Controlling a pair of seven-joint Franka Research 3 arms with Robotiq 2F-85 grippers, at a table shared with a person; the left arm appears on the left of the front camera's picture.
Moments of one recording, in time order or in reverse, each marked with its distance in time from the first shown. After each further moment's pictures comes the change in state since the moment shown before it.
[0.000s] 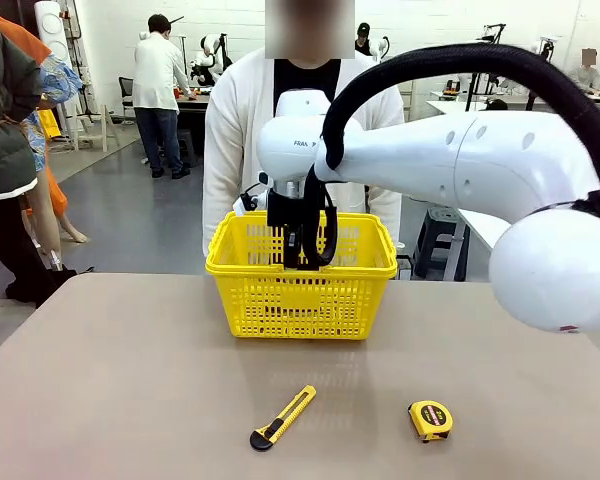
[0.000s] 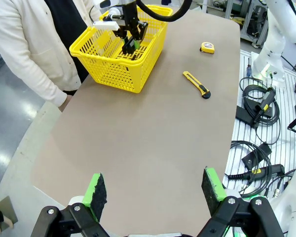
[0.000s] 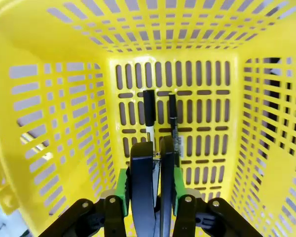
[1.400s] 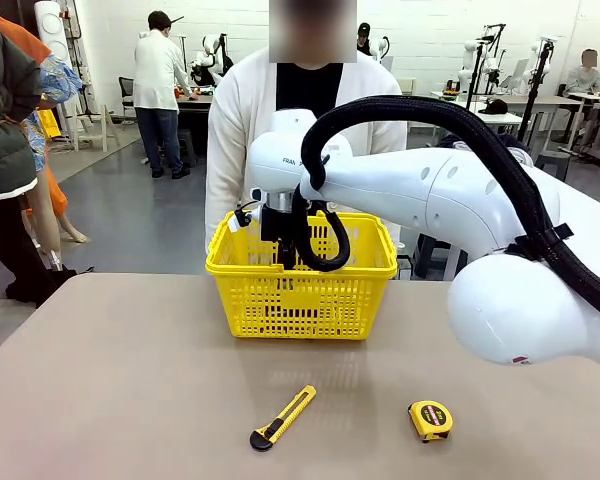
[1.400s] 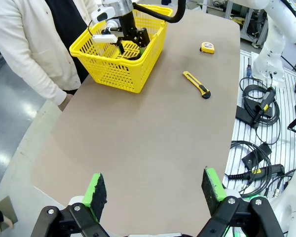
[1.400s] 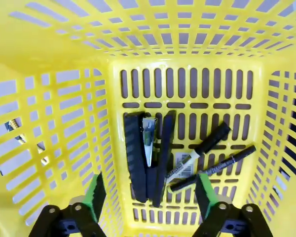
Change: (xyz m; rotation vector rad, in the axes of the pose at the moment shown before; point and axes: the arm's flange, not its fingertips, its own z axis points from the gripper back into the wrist) left arm 0.000 0.000 0.000 0.000 0.000 0.000; right arm 0.012 -0.010 -0.032 0.073 0.024 0.017
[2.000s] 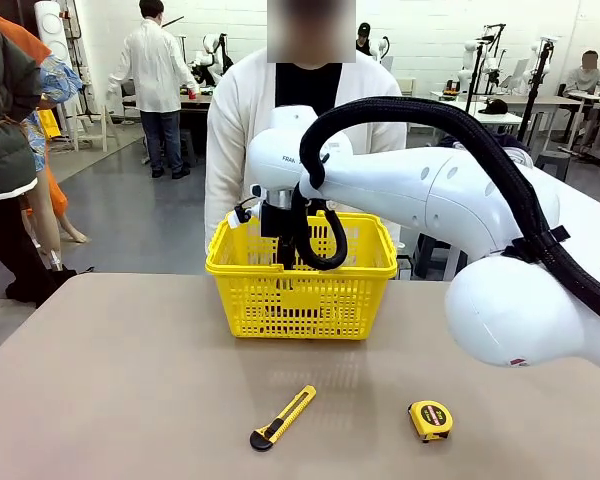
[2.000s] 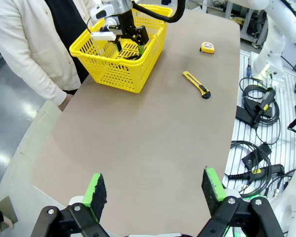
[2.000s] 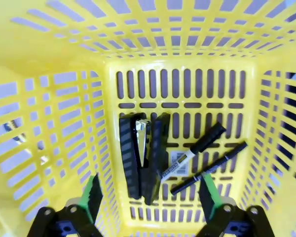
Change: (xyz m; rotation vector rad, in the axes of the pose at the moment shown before) left arm 0.000 0.000 0.000 0.000 0.000 0.000; right arm 0.000 0.000 0.012 -0.026 -0.010 -0.005
